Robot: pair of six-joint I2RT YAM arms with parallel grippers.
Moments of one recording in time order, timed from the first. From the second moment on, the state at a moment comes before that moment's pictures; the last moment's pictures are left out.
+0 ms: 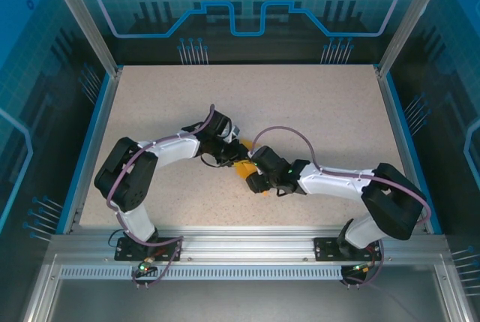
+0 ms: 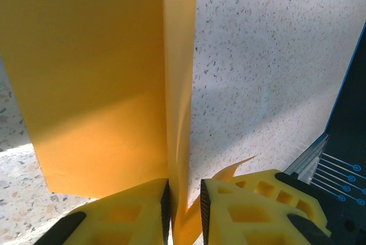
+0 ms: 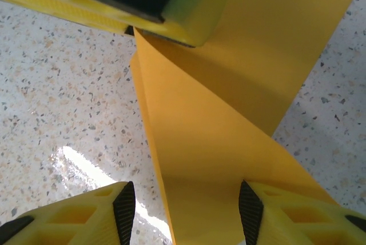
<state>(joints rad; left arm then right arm) -0.51 1.75 1.03 -0.31 0.60 -0.83 0.90 1.50 0.77 -0.28 0.12 0.32</state>
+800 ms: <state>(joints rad) -0.51 1.74 1.05 -0.40 0.57 -0.84 0.92 1.57 0.78 -0.28 0.15 0.34</state>
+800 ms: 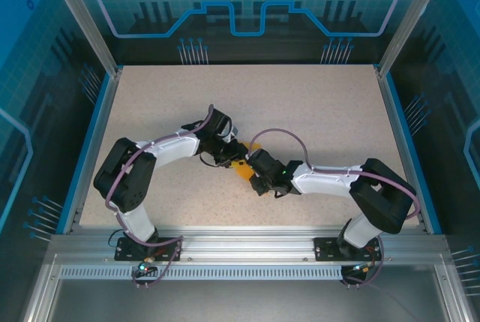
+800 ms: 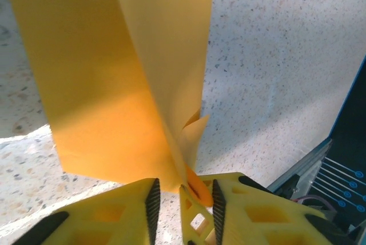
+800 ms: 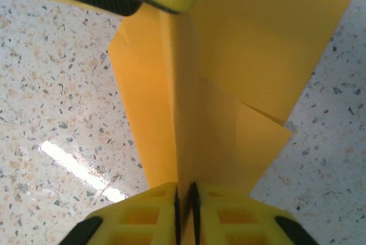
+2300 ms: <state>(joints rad) -0.46 1.79 0.95 -0.30 0.62 -0.83 0.77 1.59 0.70 -0.11 -0.27 0.41</state>
